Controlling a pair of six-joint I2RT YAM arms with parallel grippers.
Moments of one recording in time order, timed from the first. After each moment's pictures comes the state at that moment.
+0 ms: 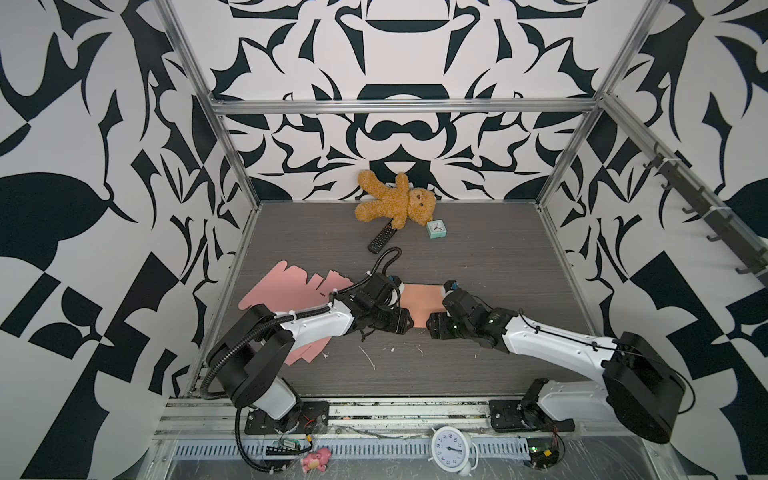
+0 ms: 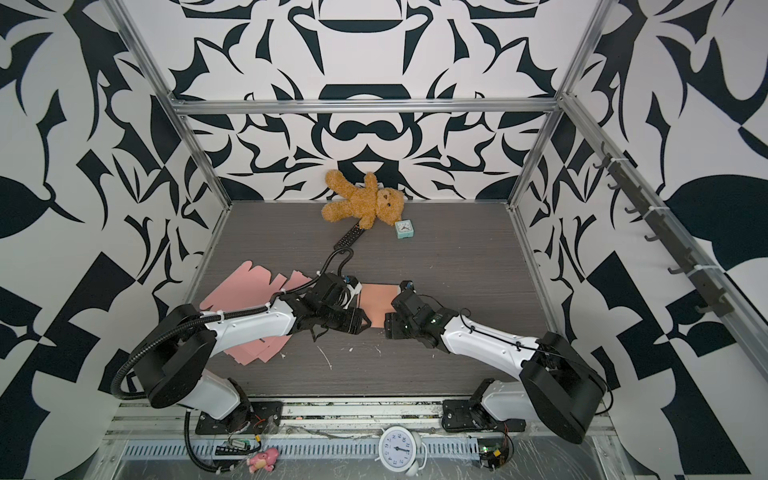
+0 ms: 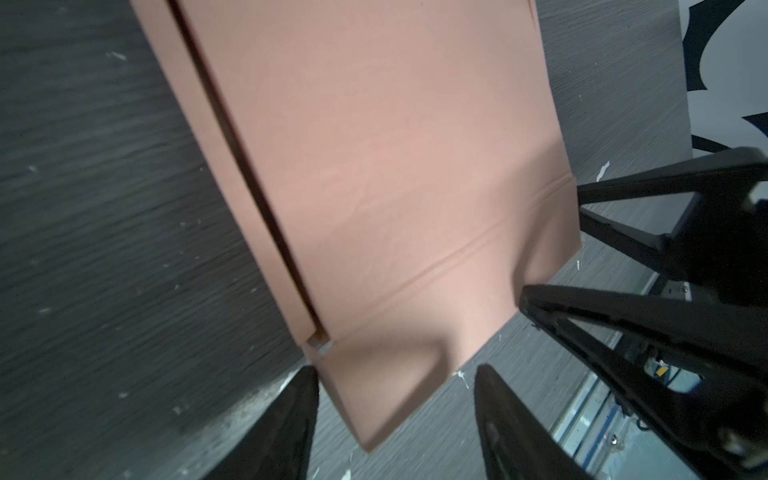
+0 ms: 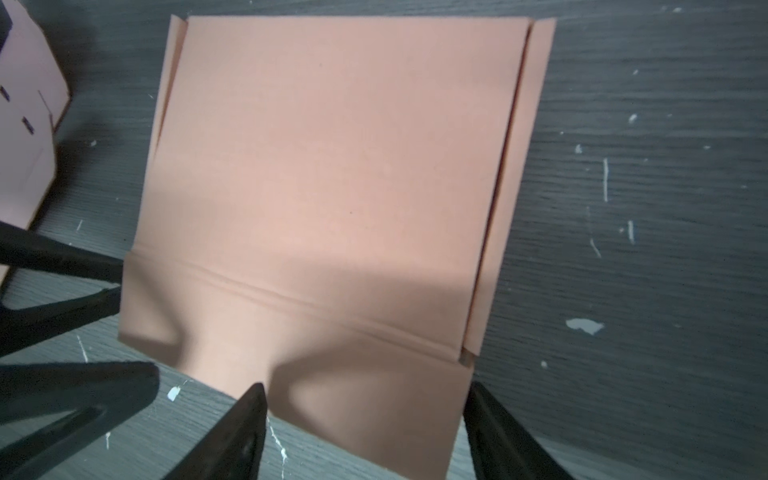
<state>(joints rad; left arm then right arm) -0.81 1.55 0.79 -0.17 0.32 -0.54 0.79 1.30 0.62 -0.31 0.05 0.68</state>
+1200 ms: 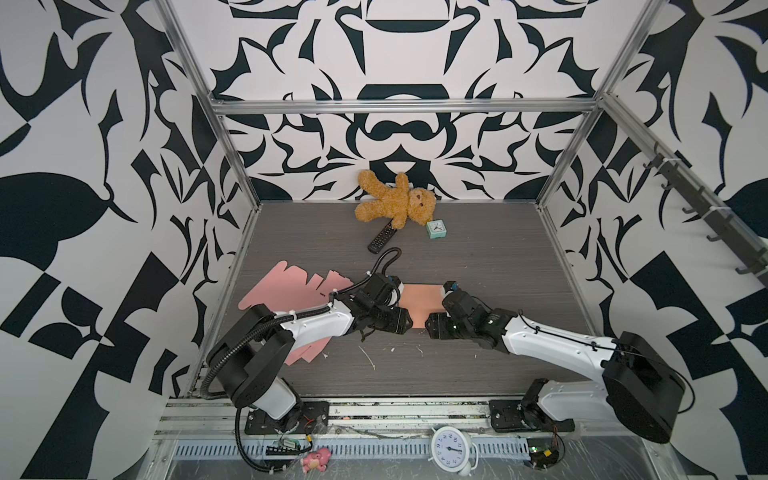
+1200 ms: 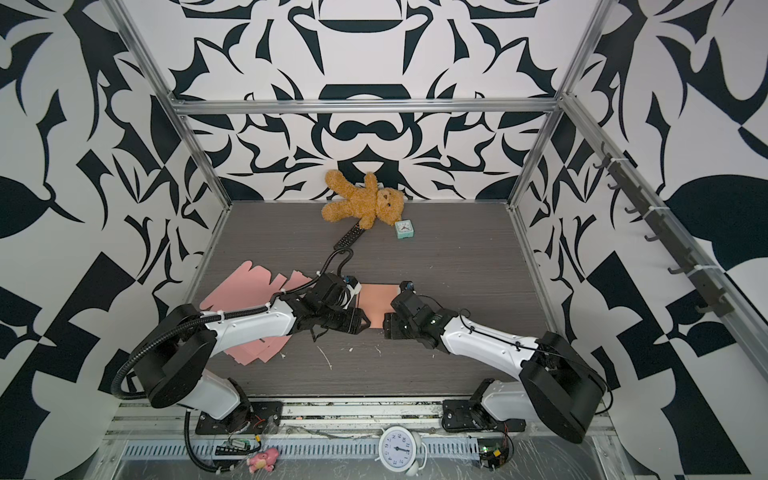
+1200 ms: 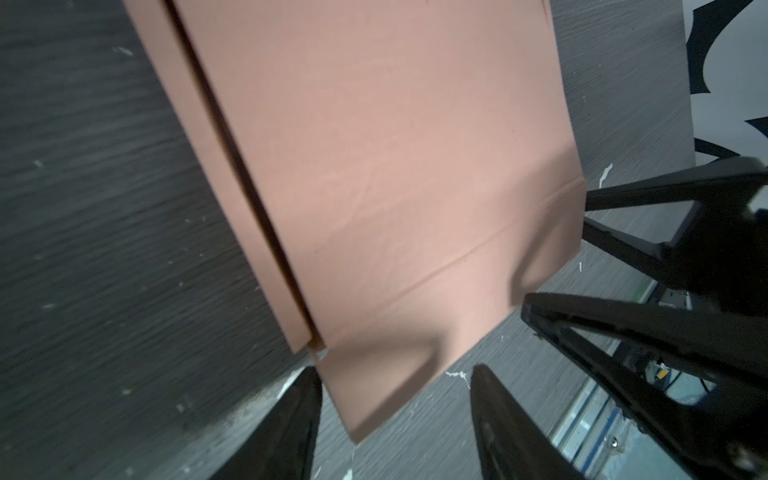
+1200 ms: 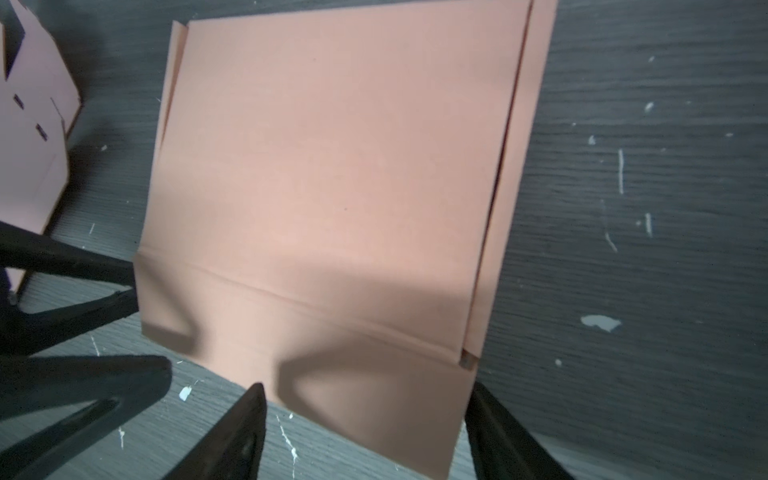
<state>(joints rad) -0.81 1.55 0.79 -0.17 0.32 -0.54 0.79 1.29 0.61 -0.30 0.03 0.71</state>
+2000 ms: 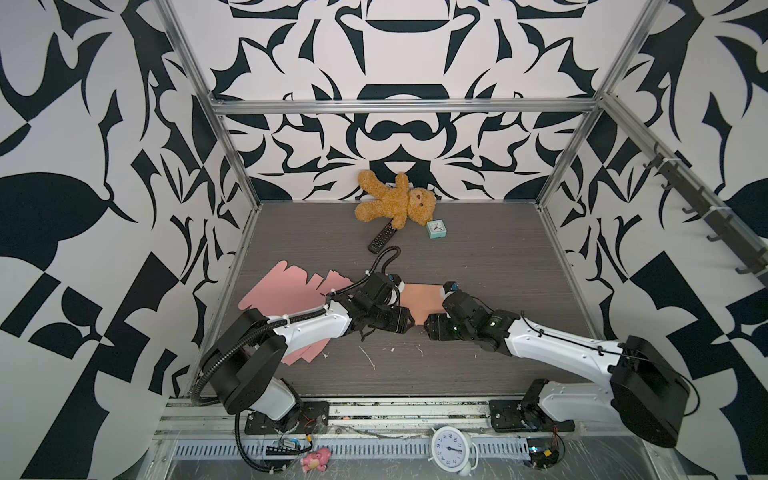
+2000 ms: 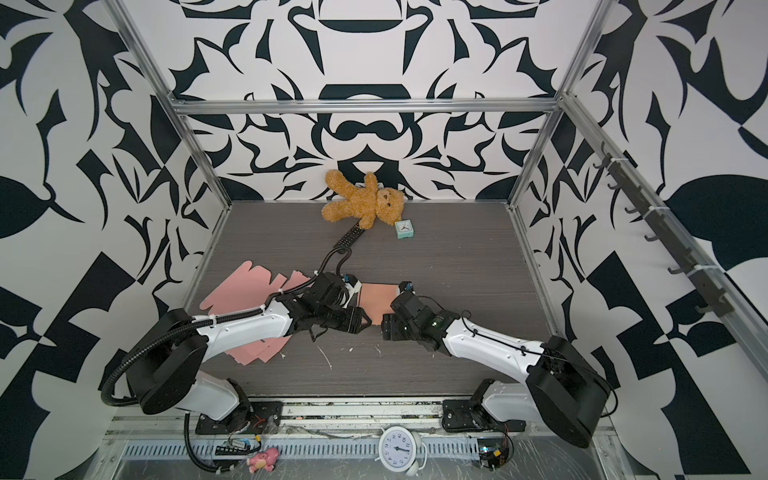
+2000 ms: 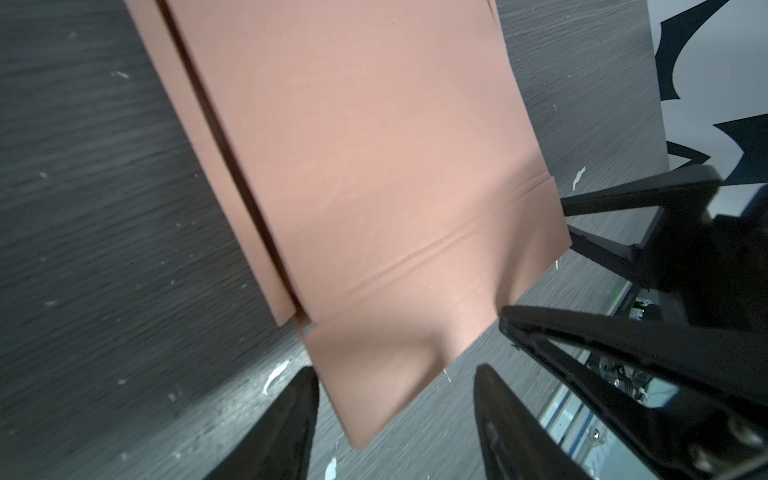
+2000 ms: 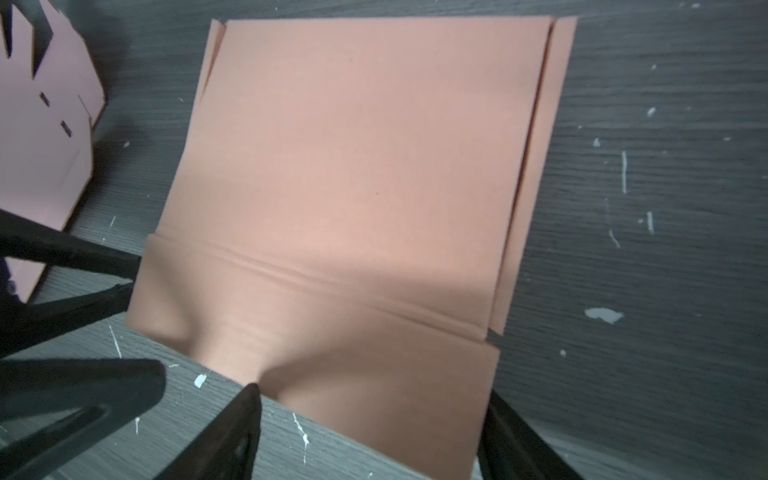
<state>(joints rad) -0.82 1.51 0.79 -0.18 0.32 -0.55 0.81 1.26 0.61 -0.31 0.05 0.71</state>
